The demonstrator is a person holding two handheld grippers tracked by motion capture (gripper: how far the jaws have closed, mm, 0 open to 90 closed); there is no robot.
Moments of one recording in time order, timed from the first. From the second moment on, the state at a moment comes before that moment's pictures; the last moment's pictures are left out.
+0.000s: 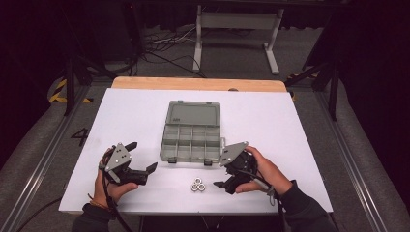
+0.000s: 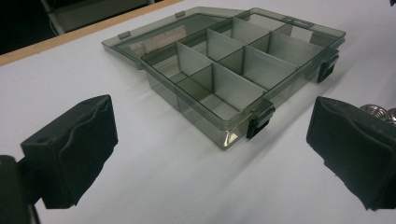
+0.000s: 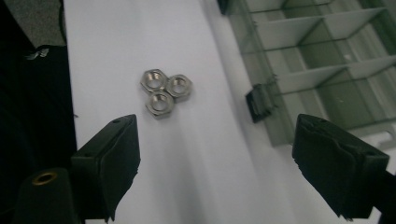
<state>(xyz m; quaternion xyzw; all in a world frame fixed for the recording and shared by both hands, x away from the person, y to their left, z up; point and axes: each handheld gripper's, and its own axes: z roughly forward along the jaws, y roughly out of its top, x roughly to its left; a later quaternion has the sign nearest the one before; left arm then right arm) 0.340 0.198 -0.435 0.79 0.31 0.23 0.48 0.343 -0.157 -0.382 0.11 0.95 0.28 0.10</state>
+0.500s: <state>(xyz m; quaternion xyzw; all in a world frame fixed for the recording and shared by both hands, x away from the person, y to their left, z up) 0.342 0.200 -0.437 0.79 0.31 0.22 0.48 0.342 -0.105 -0.416 0.10 0.98 0.17 0.04</state>
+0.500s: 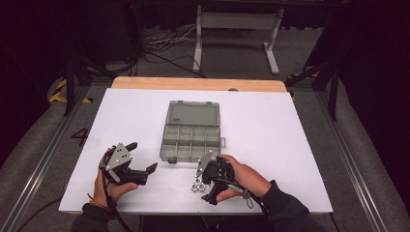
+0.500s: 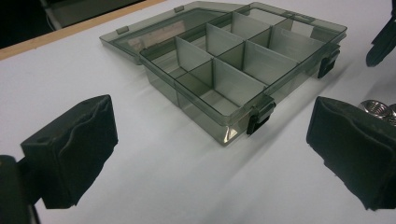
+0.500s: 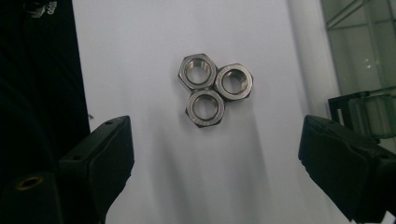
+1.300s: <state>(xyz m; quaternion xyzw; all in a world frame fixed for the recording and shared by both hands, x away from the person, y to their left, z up) 0.341 0.202 -0.435 0.78 0.31 0.23 0.49 0.347 -0.089 -0.424 0.09 0.99 0.13 0.01</state>
